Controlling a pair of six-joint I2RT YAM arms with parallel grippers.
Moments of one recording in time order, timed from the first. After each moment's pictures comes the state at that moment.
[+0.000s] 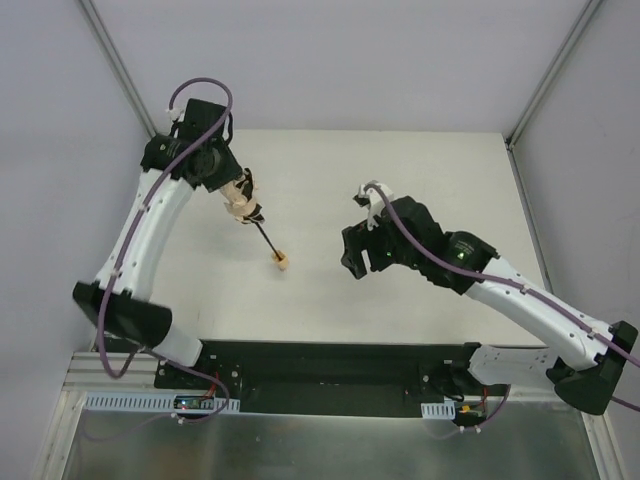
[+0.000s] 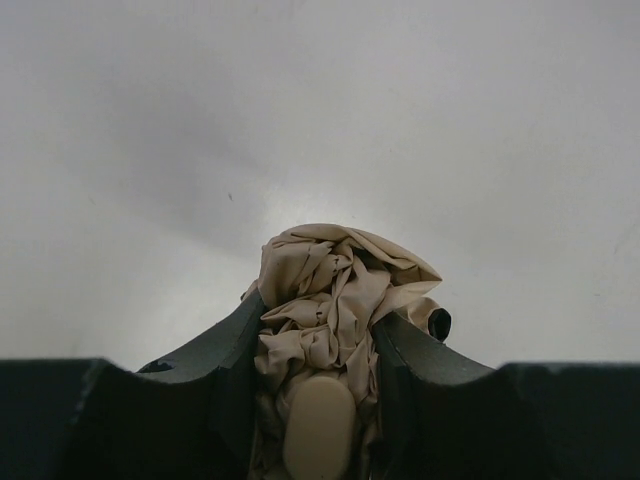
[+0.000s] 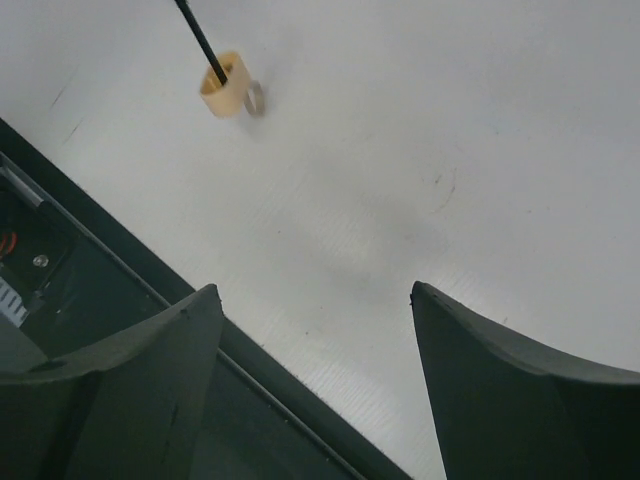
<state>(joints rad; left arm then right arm) -0.24 1.63 1.83 -1.20 -0.12 -0.82 0.97 1.15 1.19 -0.69 0.14 0.25</state>
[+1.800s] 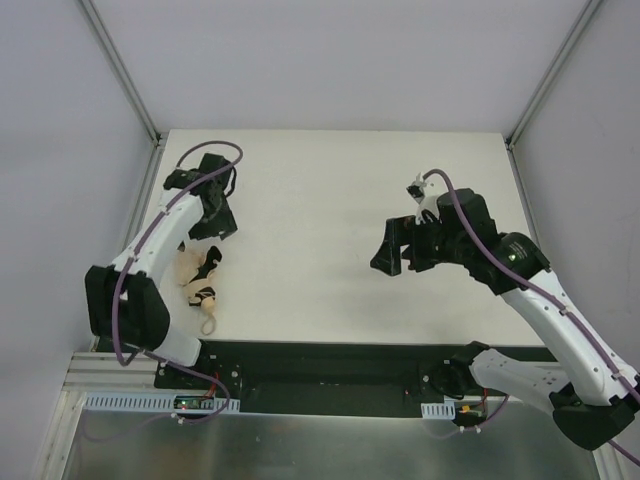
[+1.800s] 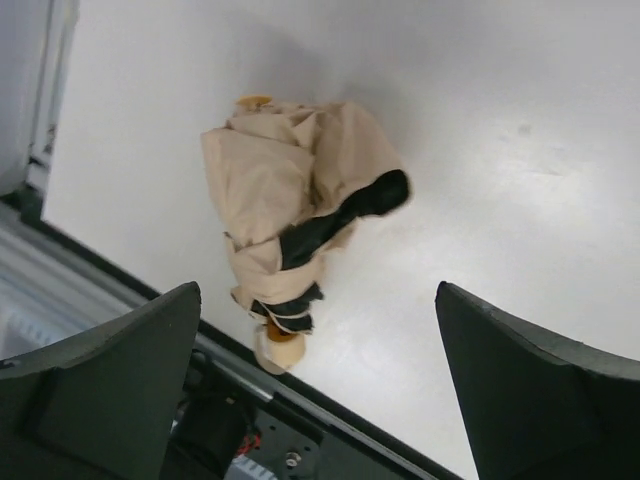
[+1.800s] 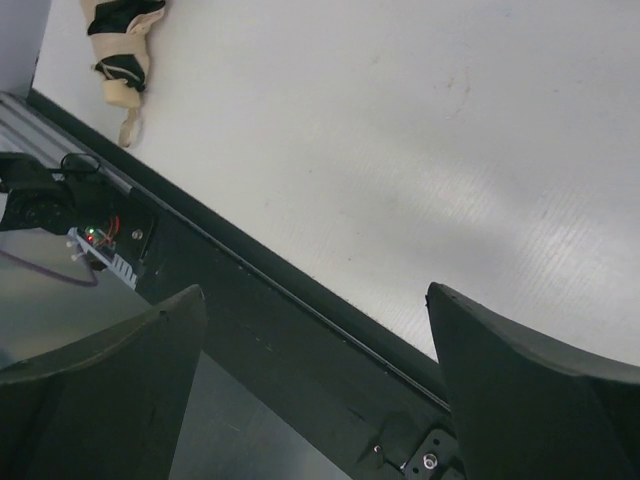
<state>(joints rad) -0.21 1.53 1.28 -1.19 -0.52 -0.62 0.63 0.98 1.18 -0.90 -0.25 0.39</state>
